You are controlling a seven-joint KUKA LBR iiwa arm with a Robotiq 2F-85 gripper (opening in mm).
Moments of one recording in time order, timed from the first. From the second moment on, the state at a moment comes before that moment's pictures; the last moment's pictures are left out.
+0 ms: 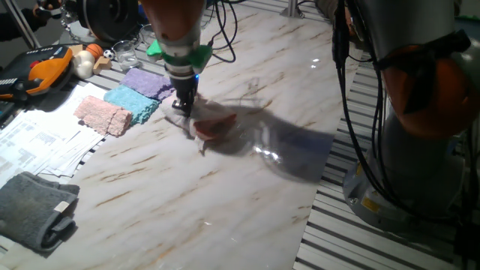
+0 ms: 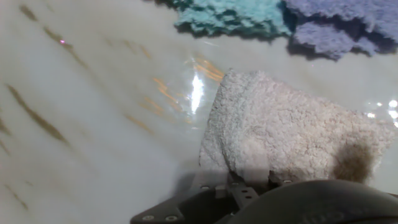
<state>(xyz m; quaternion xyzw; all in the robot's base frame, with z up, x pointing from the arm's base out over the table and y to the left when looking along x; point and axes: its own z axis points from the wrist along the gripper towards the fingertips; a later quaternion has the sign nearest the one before) 0.573 -0.013 0.052 -0.08 1.00 -0.02 0.05</state>
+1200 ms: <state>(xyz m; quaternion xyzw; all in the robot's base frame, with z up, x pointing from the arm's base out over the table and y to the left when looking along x) 0.532 -0.081 0.056 -0.12 0.99 -0.07 0.06</state>
